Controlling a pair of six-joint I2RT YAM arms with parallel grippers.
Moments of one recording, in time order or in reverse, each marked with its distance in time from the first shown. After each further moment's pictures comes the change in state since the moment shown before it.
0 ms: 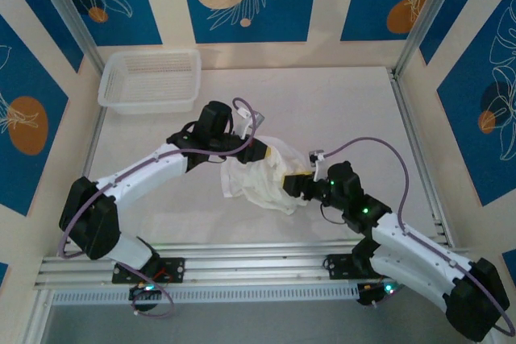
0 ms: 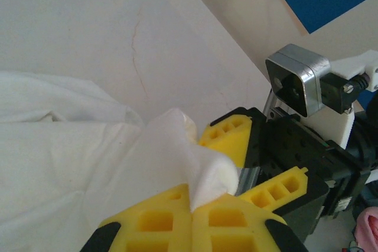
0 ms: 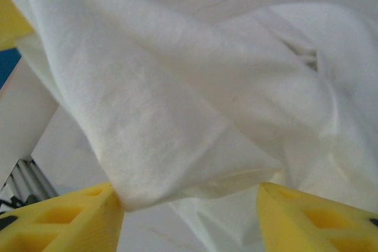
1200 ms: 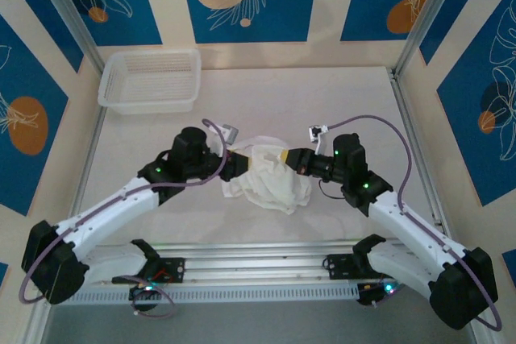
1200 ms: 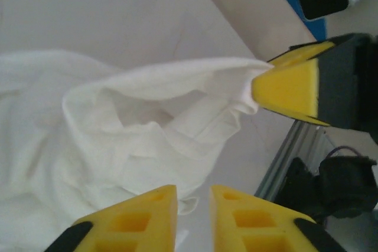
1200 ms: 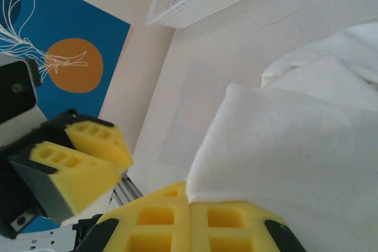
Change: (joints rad) left arm -0.040 -0.325 -0.291 0.075 -0.255 -0.185; right arm -0.152 0.148 0.253 -0.048 -0.295 0.234
